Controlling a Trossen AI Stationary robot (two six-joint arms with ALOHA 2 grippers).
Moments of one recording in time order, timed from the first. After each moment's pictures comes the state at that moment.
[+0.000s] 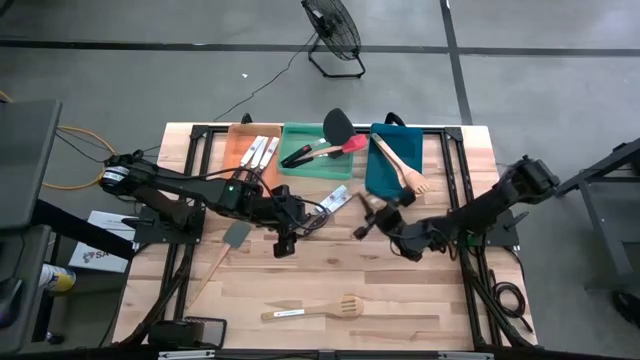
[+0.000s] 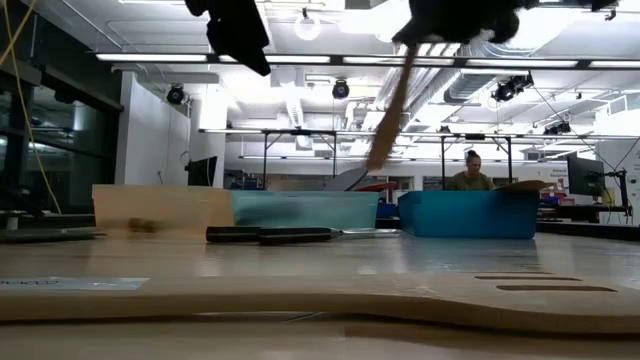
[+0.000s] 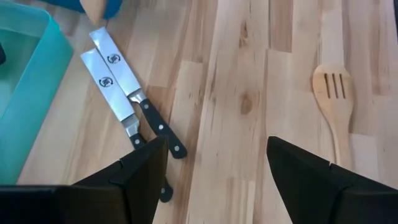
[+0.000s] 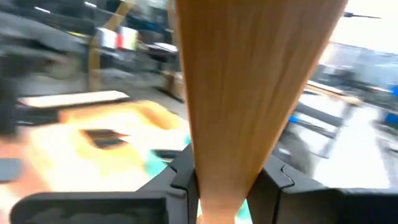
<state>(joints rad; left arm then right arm) -0.20 1.45 1.29 -0.71 -0.17 -0.30 0.42 1.47 0.71 0.74 1.31 -0.14</state>
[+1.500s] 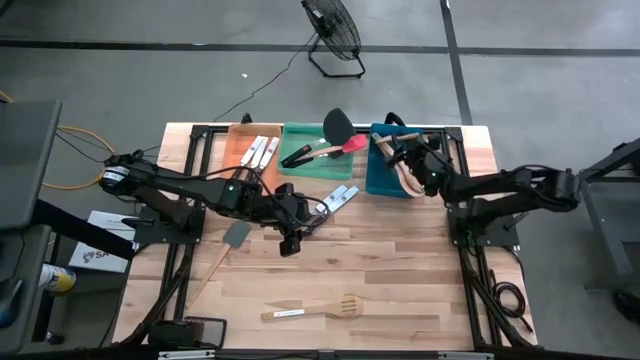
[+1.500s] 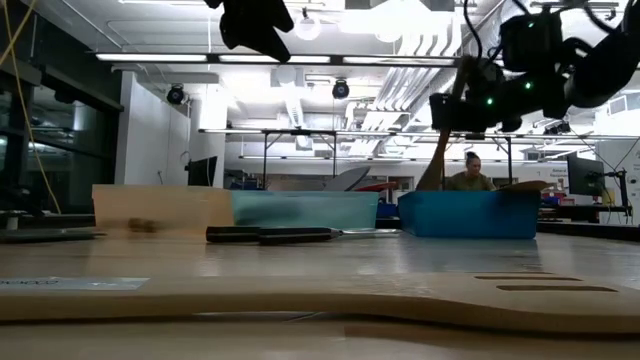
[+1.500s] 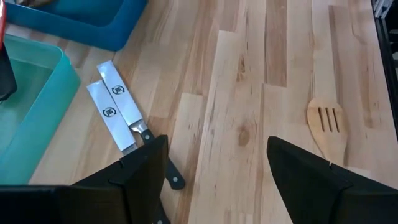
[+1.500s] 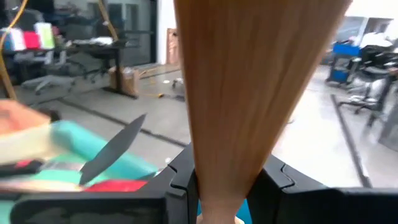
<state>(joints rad) -0.20 1.45 1.29 -0.61 -0.20 -0.30 -0.44 1.23 0.28 0.95 0.67 -0.05</state>
